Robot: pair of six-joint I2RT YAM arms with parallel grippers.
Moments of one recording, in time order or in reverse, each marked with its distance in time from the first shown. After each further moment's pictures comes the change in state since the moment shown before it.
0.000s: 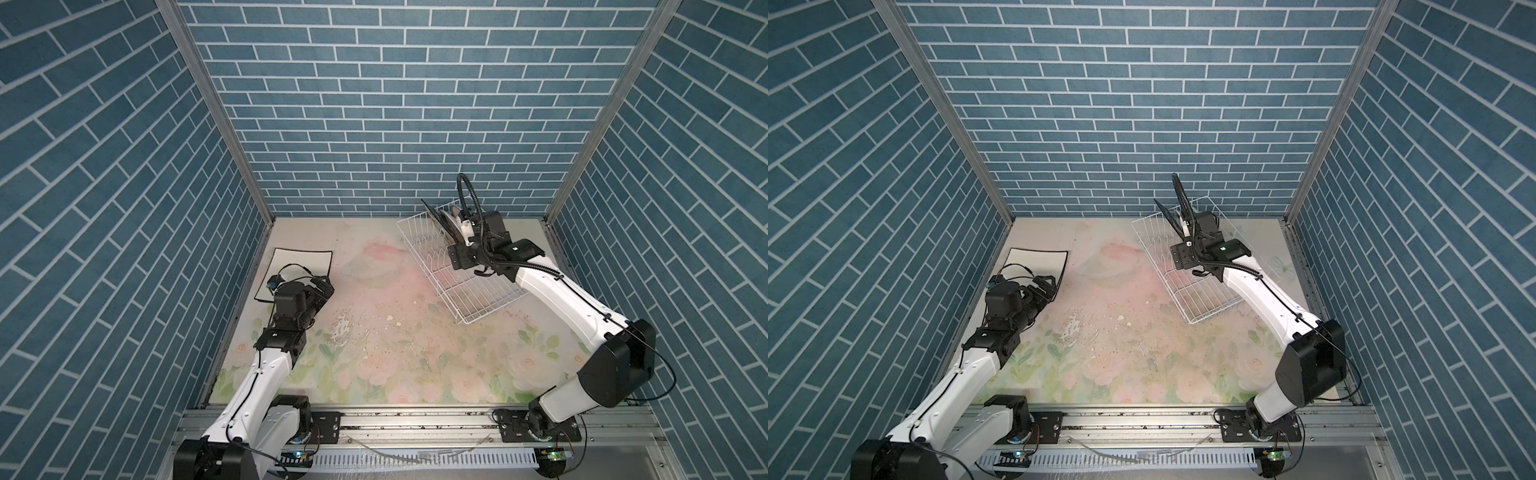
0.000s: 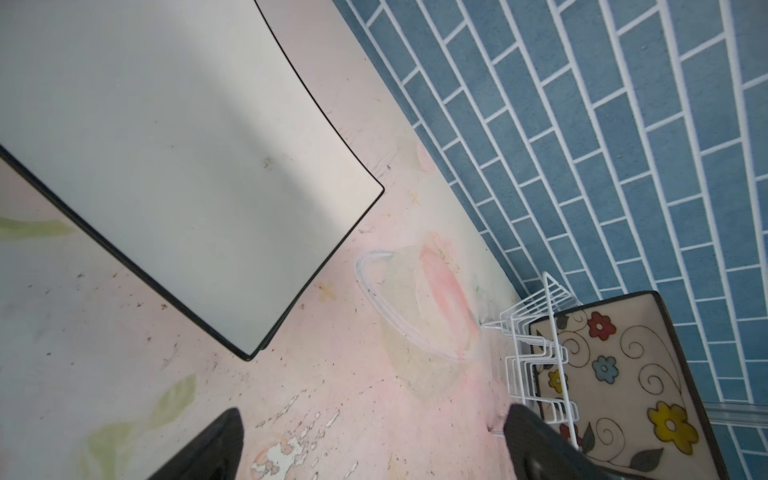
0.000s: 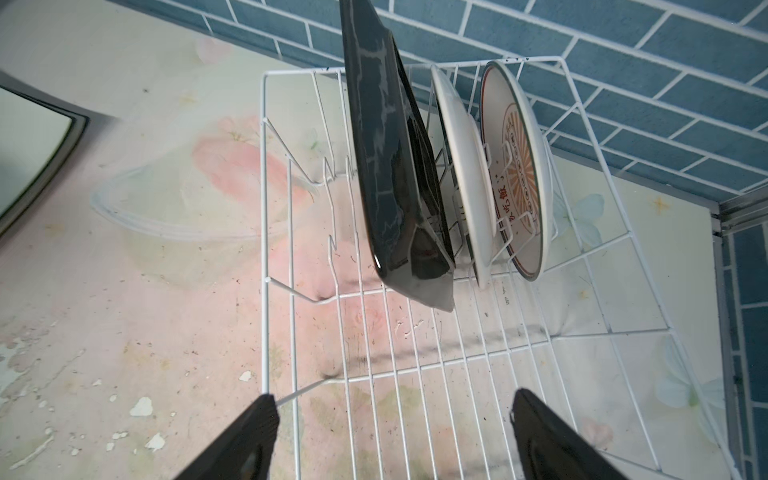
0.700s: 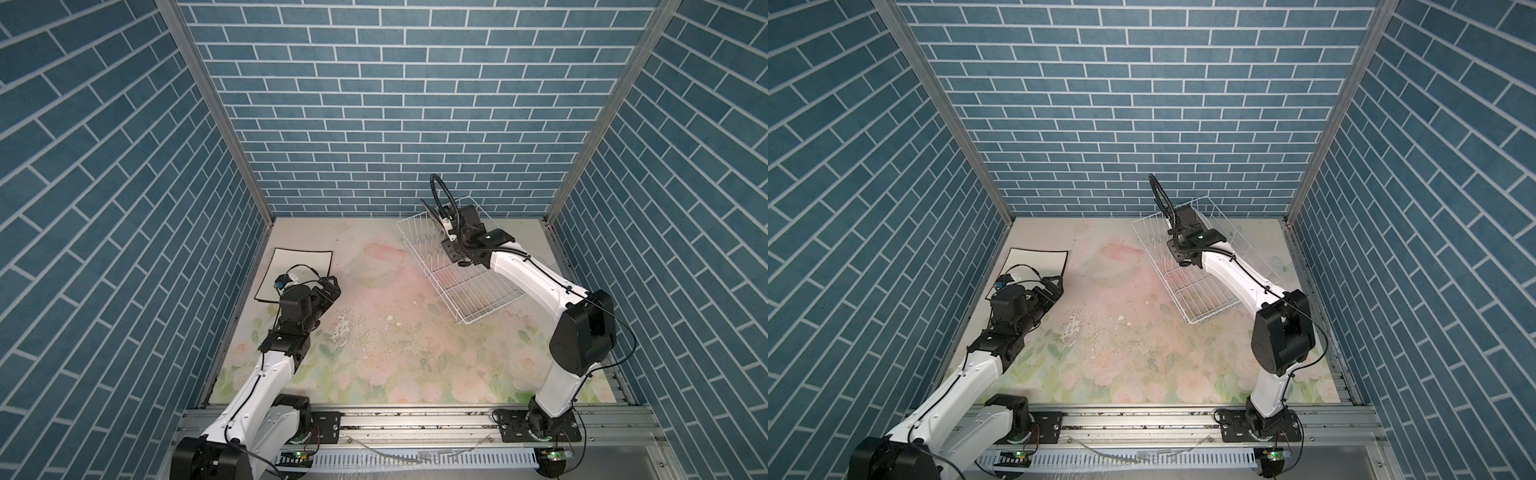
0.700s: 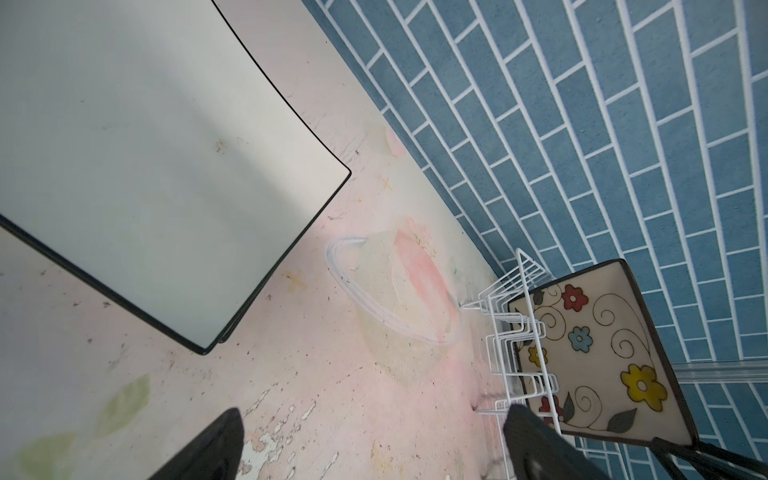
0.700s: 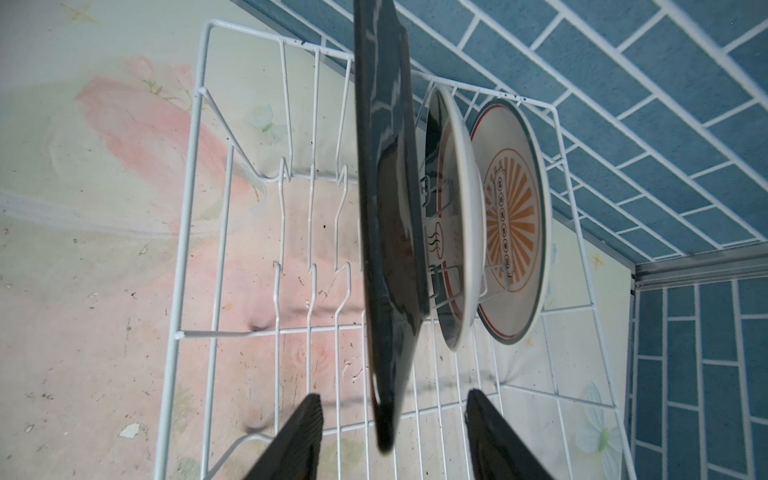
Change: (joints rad) left arm -0.065 0.003 -0.041 0.081 0.001 0.001; right arm 0.023 0.207 0.123 0.058 0.134 -0.196
